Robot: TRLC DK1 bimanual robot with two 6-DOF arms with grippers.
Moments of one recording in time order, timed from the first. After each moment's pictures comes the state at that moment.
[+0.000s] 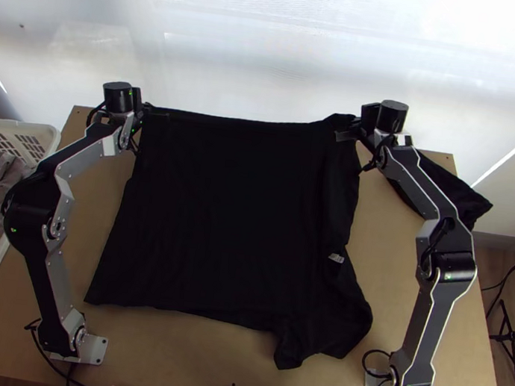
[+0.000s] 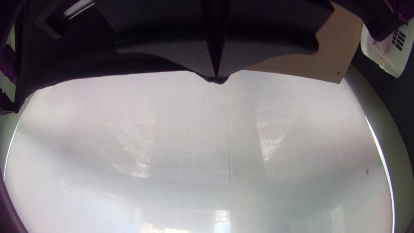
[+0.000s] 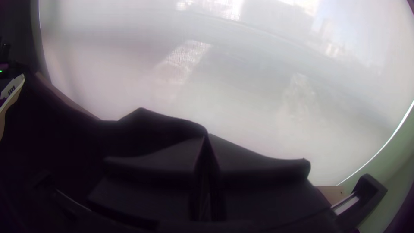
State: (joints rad) left arm -0.01 2.09 1.60 0.07 -0.09 -0.03; right arm 0.19 2.17 1.80 -0.05 -0.01 -0.17
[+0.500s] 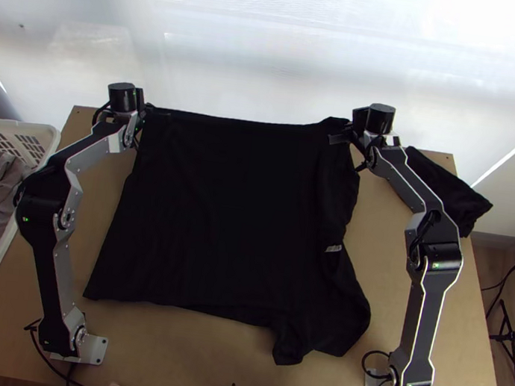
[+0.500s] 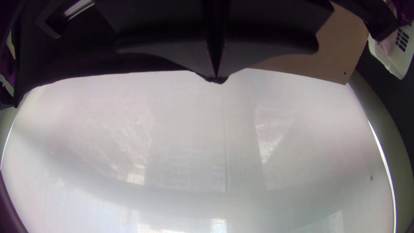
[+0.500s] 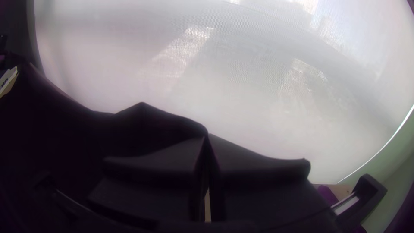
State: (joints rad) left arm 0.00 2.20 1.69 0.08 -0.10 -0.03; right arm 0.20 2.28 1.88 -0.05 0.04 -0.19
